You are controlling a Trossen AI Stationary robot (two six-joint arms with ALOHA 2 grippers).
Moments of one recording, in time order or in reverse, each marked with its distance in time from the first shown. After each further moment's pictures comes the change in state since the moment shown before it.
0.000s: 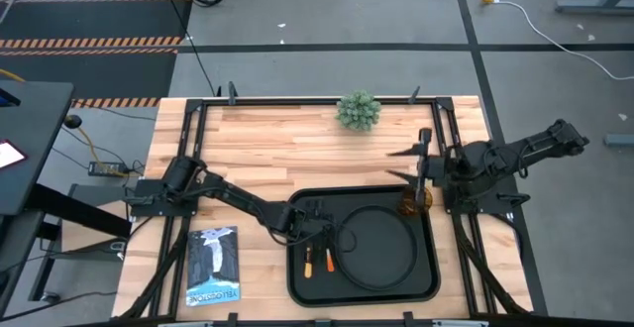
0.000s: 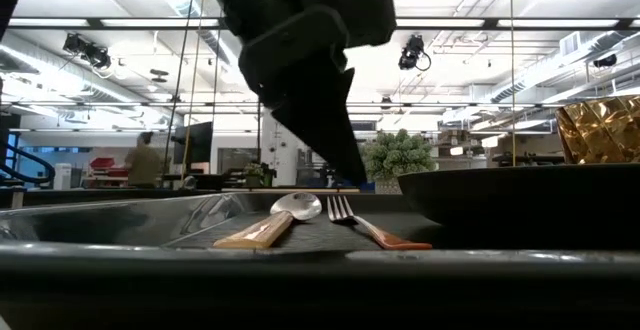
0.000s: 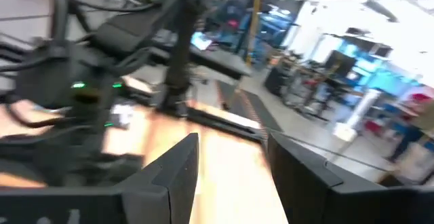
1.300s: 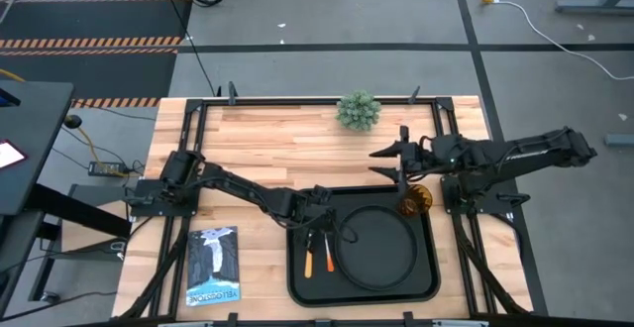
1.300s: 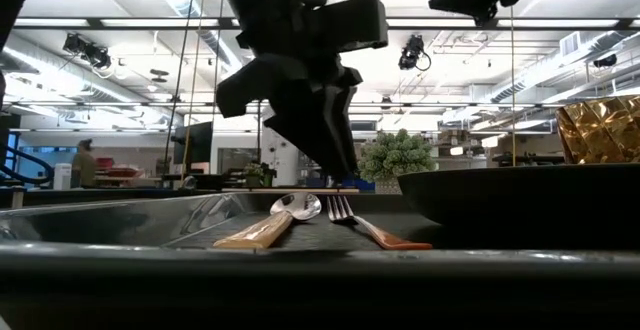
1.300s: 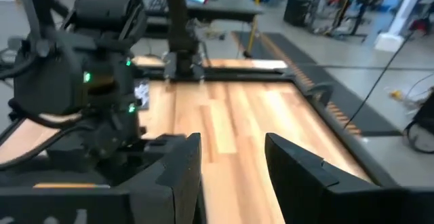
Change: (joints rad) left arm 0.084 -0.032 0.000 -0.068 0.045 0.471; right arm -0.236 0.156 0.052 -0.075 -0.223 0.356
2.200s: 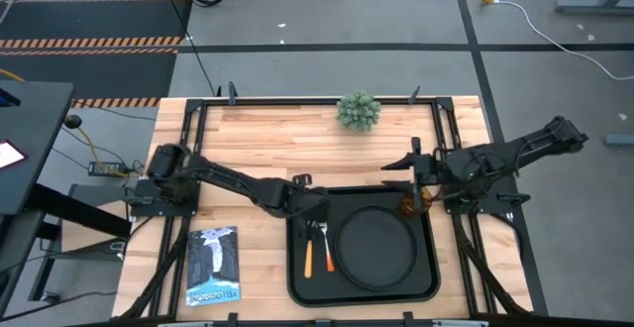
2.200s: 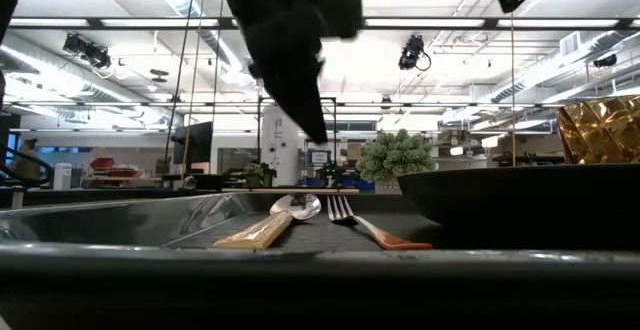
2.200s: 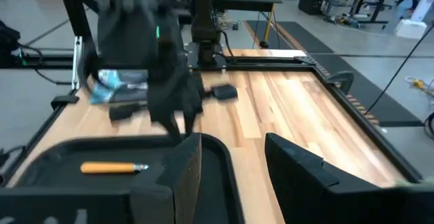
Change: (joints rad) left arm 0.019 -0.090 0.000 -0.147 -0.056 -0.496; right arm 0.253 -0.049 0.035 -0.162 0.198 0.116
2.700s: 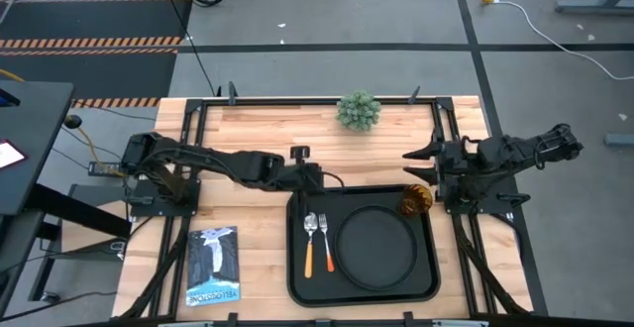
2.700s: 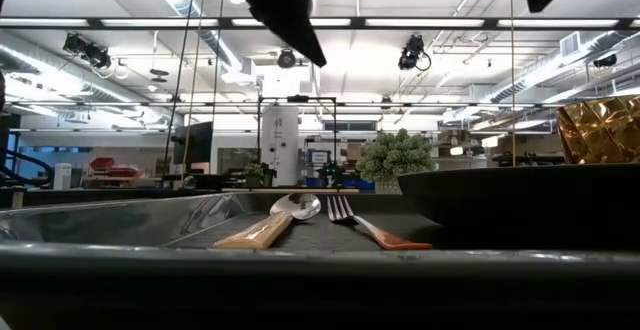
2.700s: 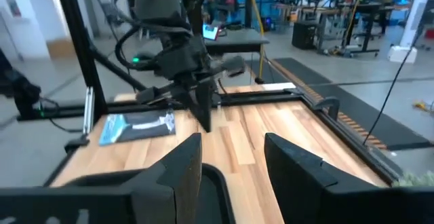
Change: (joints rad) left arm 0.093 -0.232 -0.013 -0.007 -0.051 0.305; right arm -0.016 -0.317 -0.078 -0.054 -0.006 -0.010
